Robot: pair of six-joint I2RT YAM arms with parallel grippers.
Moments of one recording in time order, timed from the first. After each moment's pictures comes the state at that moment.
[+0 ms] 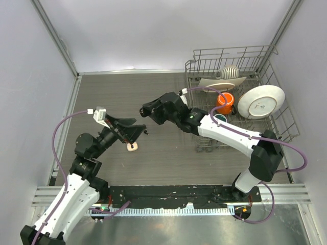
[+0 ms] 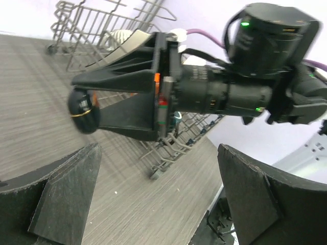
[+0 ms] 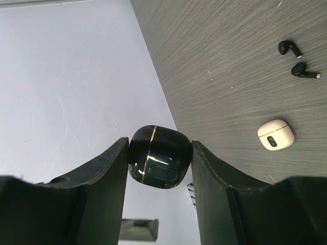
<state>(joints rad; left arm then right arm) -0.36 0.54 0.45 0.28 0.43 -0.70 0.90 1.60 1.33 -0.25 0.22 1.59</state>
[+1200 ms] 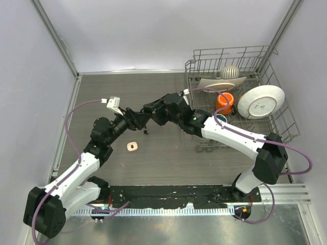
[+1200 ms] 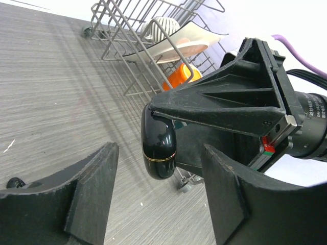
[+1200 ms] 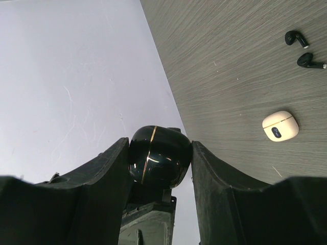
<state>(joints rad) -0.43 0.92 0.50 0.45 0.26 -0.66 0.90 1.55 1.29 -0.22 0.19 1.60</state>
